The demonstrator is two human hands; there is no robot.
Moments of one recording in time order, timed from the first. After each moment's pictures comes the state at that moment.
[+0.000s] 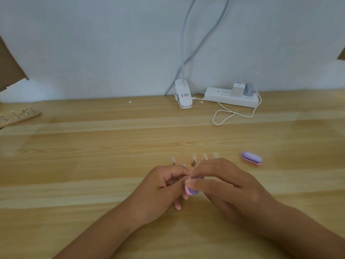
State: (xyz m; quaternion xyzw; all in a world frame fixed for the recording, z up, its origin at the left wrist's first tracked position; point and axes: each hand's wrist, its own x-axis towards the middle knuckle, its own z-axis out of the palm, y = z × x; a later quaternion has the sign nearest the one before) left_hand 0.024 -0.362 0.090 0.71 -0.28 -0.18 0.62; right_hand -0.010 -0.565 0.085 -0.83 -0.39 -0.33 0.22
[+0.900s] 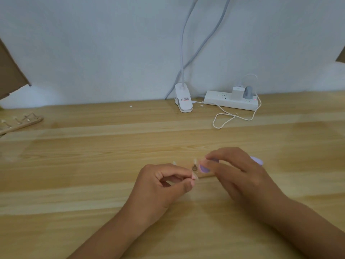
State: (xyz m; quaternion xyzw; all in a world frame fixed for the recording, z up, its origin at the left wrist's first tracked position) left_hand 0.022 -0.362 0.092 0.74 -0.23 -0.03 0.63; right_hand -0.002 -0.581 0.087 -0.87 -0.29 -0.36 0.17
